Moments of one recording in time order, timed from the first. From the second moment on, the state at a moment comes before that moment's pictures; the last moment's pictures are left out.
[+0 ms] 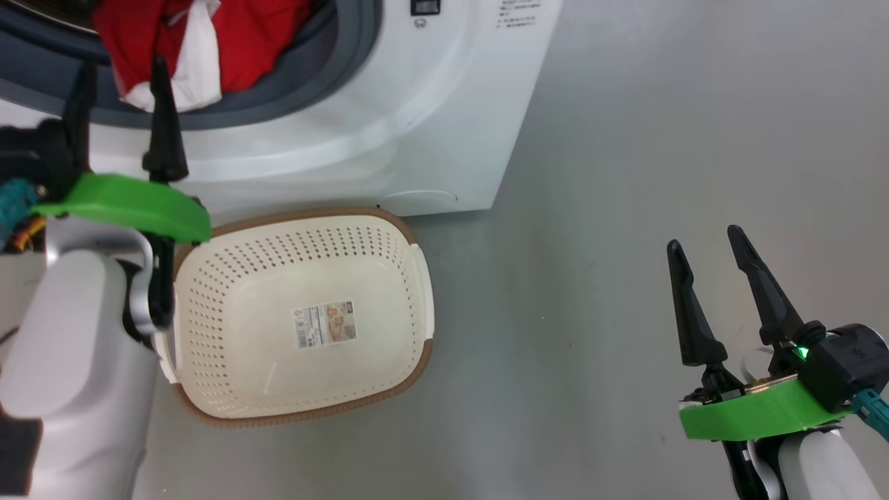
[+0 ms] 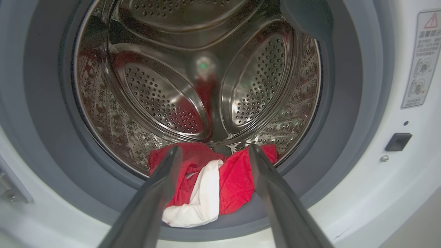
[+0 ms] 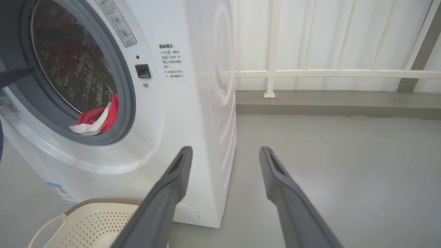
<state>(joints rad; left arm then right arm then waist) -0.80 0.21 -0.14 0.55 -0.38 0.08 -0.23 -0.11 -0.04 0.00 0.00 0.22 0.12 -0.26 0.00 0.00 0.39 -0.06</state>
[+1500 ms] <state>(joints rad) -1.33 0.36 -0.21 1.25 -0.30 0.13 -0.04 -0.19 -0.04 0.08 0.03 0.26 0.12 -0.26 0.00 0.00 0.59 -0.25</state>
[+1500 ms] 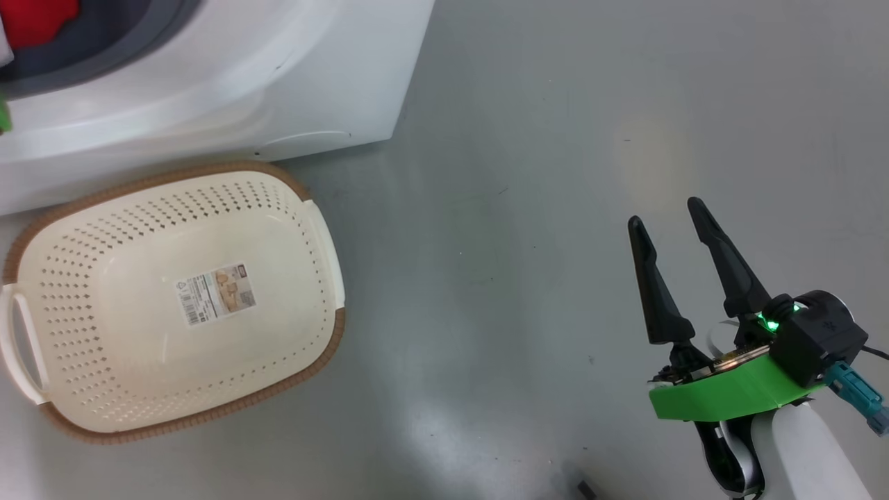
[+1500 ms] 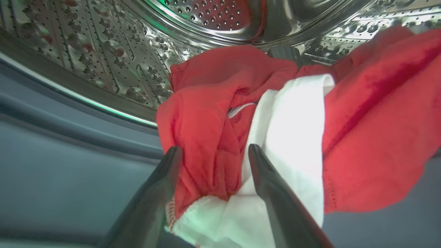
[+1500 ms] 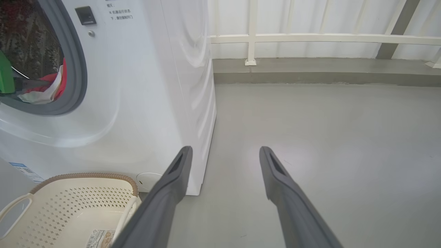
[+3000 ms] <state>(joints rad) -1.34 0.38 -0.27 1.22 -0.32 0.13 -0.19 -0.21 -0.04 0.10 0.03 0.29 0.12 -0.26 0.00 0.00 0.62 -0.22</state>
